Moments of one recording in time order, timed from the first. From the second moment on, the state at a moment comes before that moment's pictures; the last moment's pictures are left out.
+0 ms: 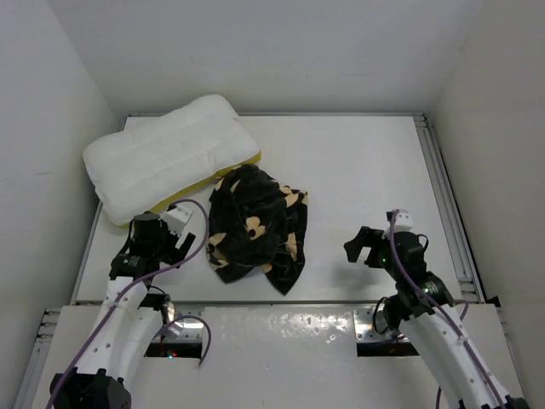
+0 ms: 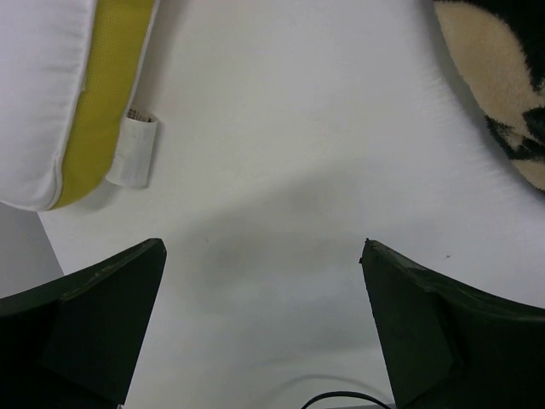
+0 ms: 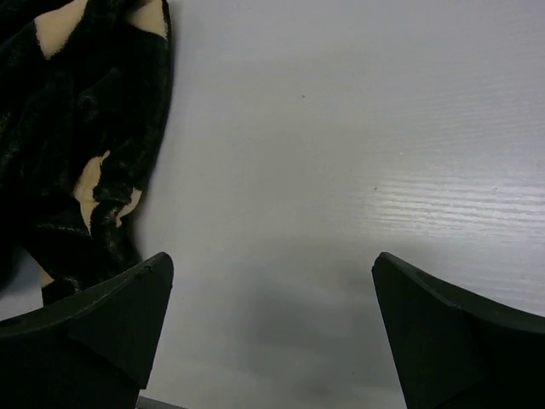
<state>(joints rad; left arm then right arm) -0.02 0.62 0.40 -0.60 -0.06 0.57 0.30 0.30 0.23 -0.49 0.02 0.44</state>
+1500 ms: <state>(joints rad) -0.46 1.69 1.13 -0.66 0.22 0.51 0.38 1.81 0.92 0.18 -0.19 0.43</state>
